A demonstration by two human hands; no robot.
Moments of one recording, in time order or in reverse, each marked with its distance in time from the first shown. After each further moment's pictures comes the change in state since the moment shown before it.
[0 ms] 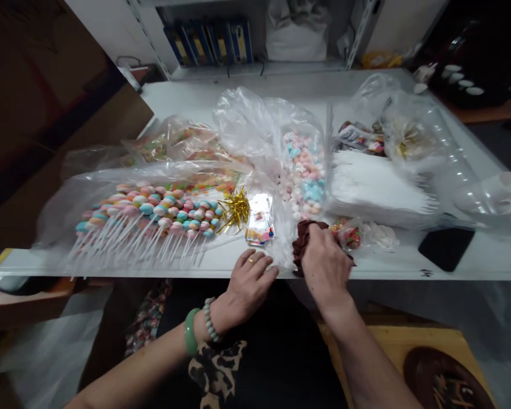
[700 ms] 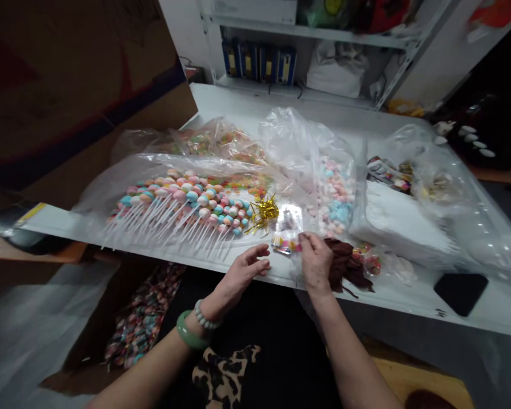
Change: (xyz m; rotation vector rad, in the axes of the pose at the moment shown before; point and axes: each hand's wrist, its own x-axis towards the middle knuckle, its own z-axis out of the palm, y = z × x) left_hand -0.036 -0.052 -0.018 -1.552 0.162 -1.145; right_hand 0.019 -0.071 0.037 1.018 0.072 0.022
